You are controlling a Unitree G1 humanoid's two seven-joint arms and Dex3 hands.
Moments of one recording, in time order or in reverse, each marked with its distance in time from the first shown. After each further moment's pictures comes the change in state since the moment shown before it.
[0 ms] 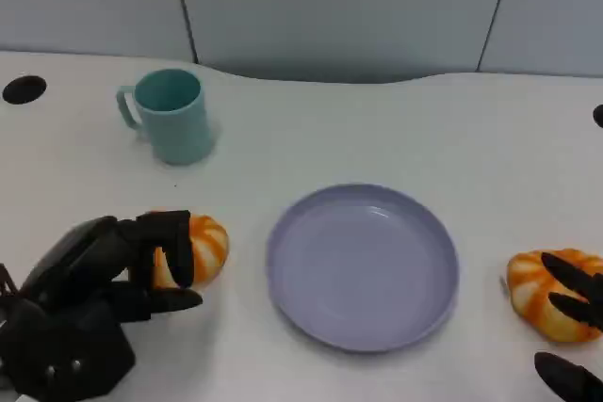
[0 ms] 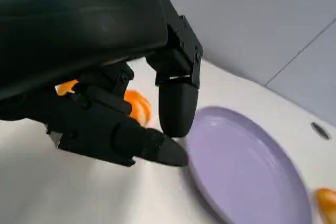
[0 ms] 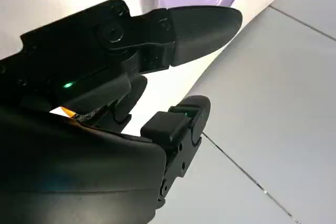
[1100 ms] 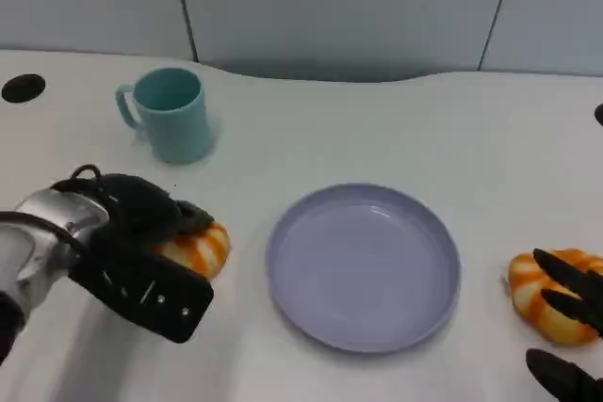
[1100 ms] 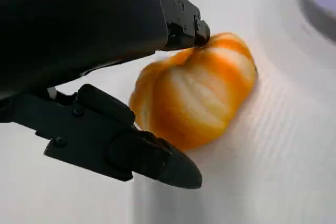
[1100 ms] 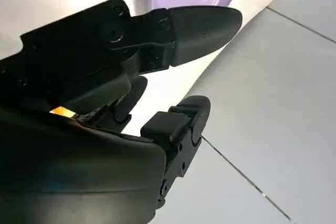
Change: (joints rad) left arm -0.543 0.050 -0.527 0.404 0.560 0.272 -0.142; right arm -0.001 0.014 0.019 -0.027 -0.007 0.022 -0.007
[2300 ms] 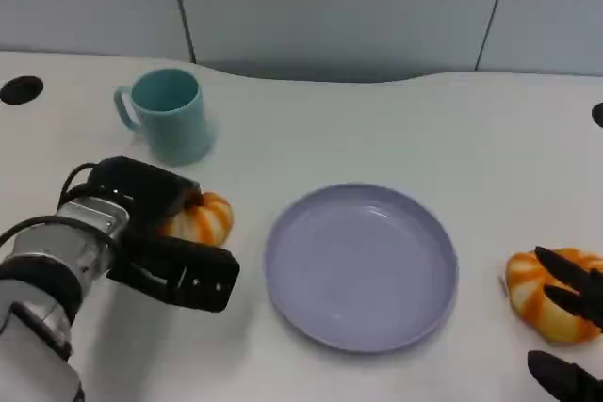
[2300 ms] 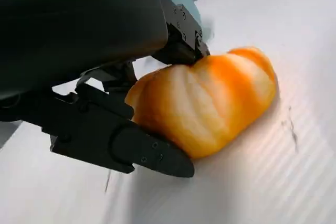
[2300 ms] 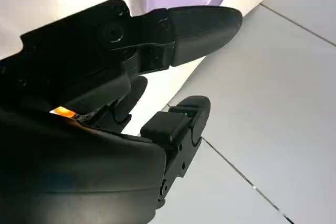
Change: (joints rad) left arm -0.164 -0.184 -0.134 0.475 -0.062 0.143 0.421; right arm 0.007 -0.005 -0.005 -0.012 -0.021 -0.028 -0.015
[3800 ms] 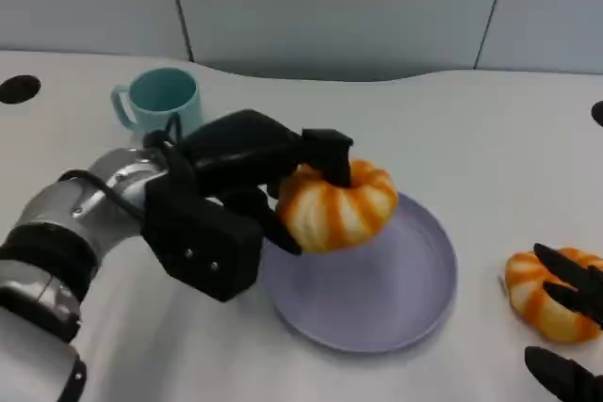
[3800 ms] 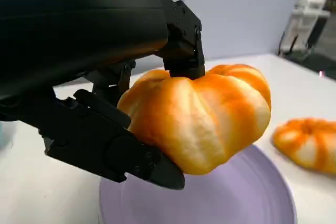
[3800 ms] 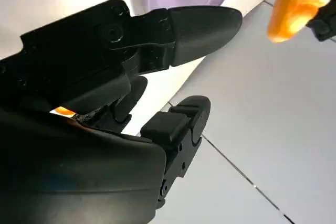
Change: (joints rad) left arm -0.026 -0.028 0.212 -0.205 -0.277 -0.735 -0.219; right arm -0.014 0.006 0.002 0.017 -0.011 0.000 -0.016
